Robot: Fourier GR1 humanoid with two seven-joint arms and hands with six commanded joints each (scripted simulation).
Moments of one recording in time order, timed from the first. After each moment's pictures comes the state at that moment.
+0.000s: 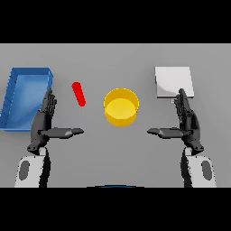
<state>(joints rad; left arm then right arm) 0.00 0.00 0.00 -1.57 0.00 0.00 0.00 0.00 0.00 0.00 -1.57 0.00 0.00 0.00</state>
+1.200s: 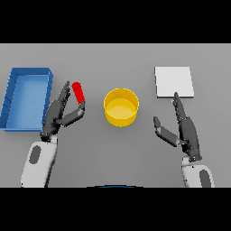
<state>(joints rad) -0.17 0.03 -0.07 -1.42 -0.15 0.00 0.07 0.10 -0.05 0.13 -1.71 0.22 -0.04 -0.08</state>
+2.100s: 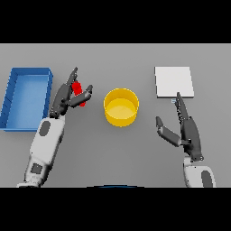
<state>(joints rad) -0.49 0.03 0.04 -0.97 -0.15 0.01 -0.05 0.11 -0.05 0.11 -1.72 0.20 -0.03 -0.08</state>
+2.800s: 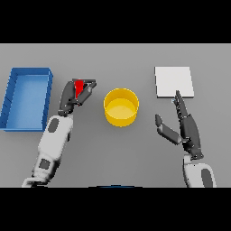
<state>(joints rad) -0.56 -0.03 0.08 -0.86 -0.18 0.14 -0.17 0.09 -0.05 0.11 -1.71 0.18 -0.02 -0.06</state>
